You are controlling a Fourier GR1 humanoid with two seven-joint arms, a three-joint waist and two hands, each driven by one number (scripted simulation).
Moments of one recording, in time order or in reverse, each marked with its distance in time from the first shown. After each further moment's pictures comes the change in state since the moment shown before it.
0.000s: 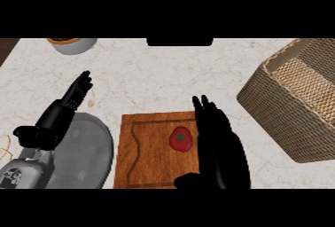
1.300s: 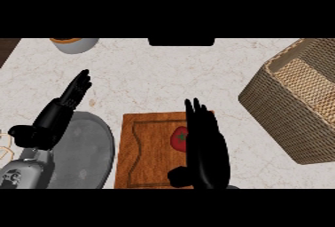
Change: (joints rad) left arm 0.007 -0.083 0.098 -0.031 -0.078 -0.103 0.039; right arm 0.020 0.005 0.051 0.172 0.063 -0.168 -0.062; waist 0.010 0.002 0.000
